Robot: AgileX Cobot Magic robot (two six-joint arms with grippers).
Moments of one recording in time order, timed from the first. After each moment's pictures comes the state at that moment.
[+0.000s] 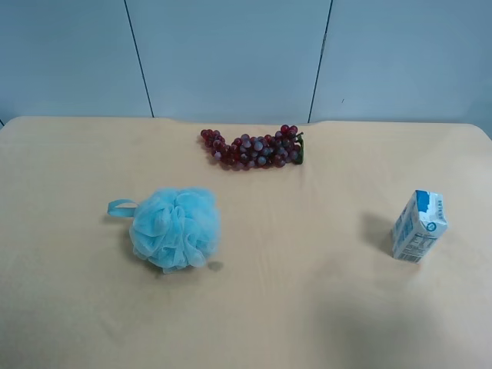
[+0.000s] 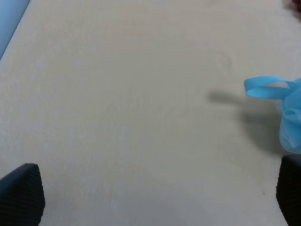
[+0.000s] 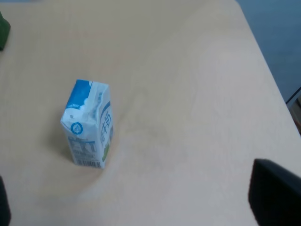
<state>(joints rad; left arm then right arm) 0.09 0.00 -0.50 0.00 1.05 -0.03 -0.03 0.00 -0.50 -0.07 1.07 0.04</state>
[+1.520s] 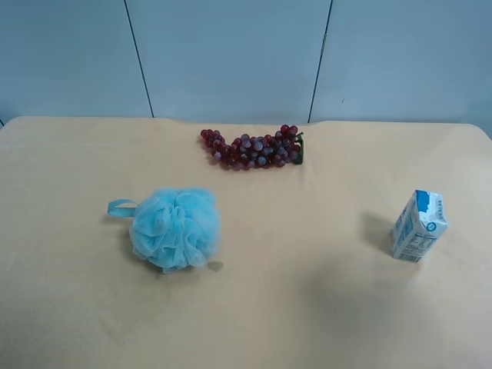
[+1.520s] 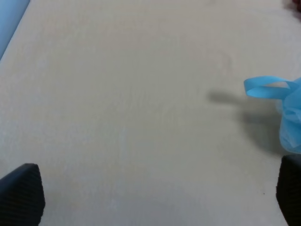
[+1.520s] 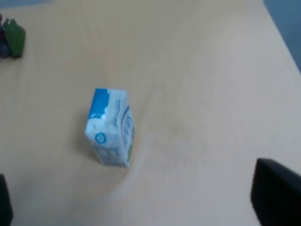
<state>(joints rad) 0.09 0.00 -0.50 0.00 1.05 -0.03 -0.03 0.32 -0.68 -0.03 1.06 0.15</state>
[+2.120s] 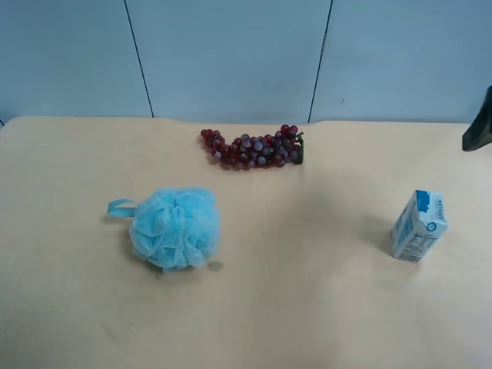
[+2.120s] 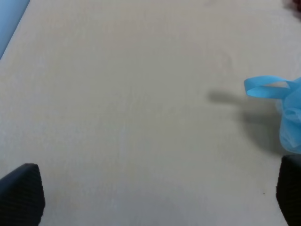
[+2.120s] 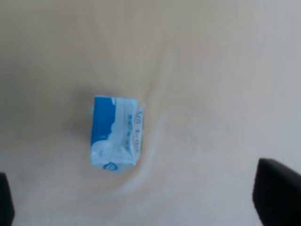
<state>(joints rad) 0.09 0.00 -0.50 0.00 1.05 -0.03 -0.03 1.09 -0.92 -0.01 1.00 0.22</state>
